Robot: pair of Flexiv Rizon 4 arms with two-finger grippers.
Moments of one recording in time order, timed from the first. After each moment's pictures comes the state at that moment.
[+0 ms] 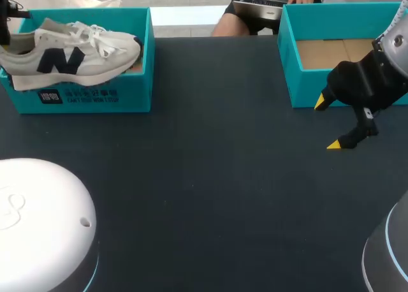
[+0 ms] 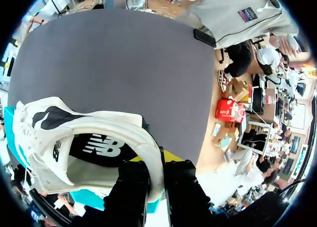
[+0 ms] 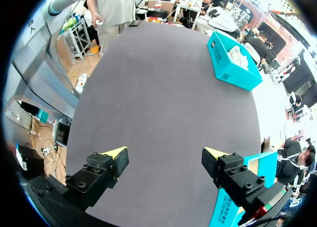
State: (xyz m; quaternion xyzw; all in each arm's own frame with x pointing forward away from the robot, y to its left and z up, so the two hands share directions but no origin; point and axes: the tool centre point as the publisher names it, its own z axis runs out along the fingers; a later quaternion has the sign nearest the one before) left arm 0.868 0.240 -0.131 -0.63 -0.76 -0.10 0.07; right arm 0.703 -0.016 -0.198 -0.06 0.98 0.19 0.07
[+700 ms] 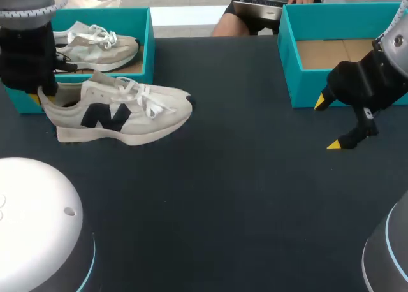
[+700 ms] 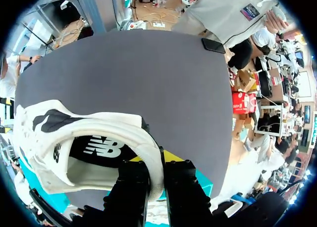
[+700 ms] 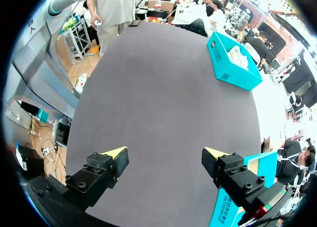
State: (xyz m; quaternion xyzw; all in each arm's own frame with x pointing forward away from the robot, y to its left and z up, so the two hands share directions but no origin) left arm 0.763 0.133 -0.164 -0.72 -0.69 -0.06 0.05; right arm 0.703 -0.016 -0.198 -0.06 0.98 0.19 0.07
